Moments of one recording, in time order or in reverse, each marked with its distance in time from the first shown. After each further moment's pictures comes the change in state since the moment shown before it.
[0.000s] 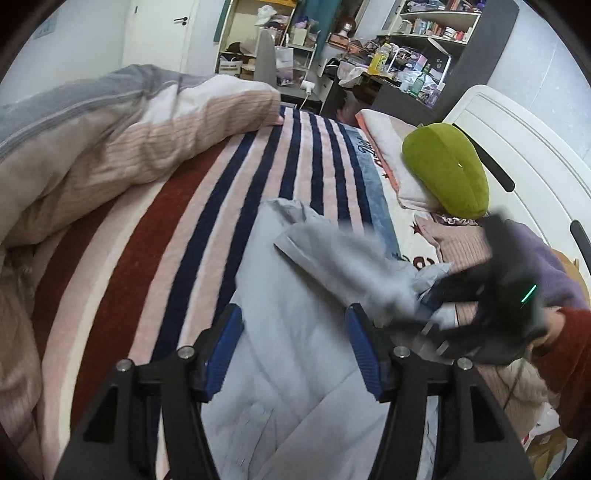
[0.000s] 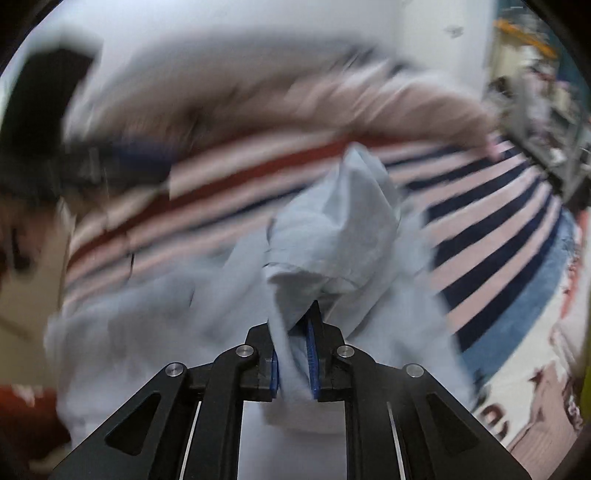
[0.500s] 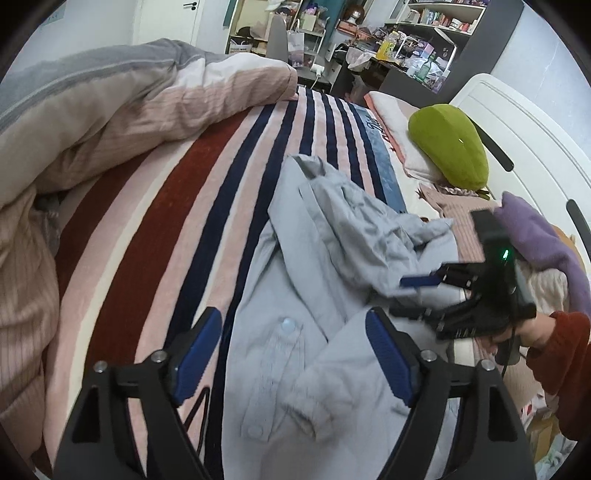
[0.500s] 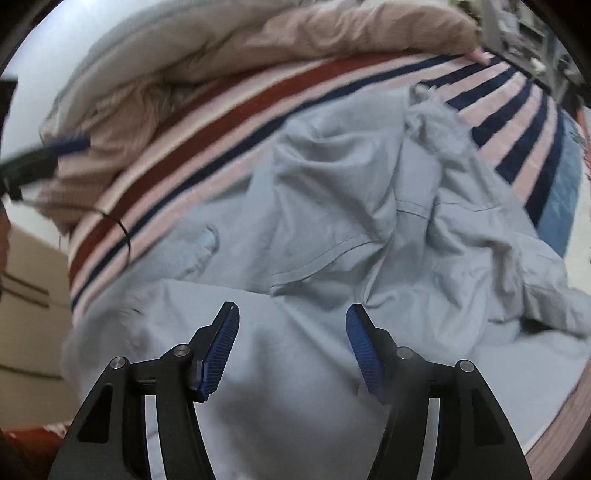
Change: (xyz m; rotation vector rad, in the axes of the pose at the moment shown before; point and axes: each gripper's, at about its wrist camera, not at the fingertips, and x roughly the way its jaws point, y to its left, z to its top) left arm -0.048 0.029 -0.077 -0.013 0.066 0.006; right arm 0.041 0.045 -0.042 0.307 0.031 0.024
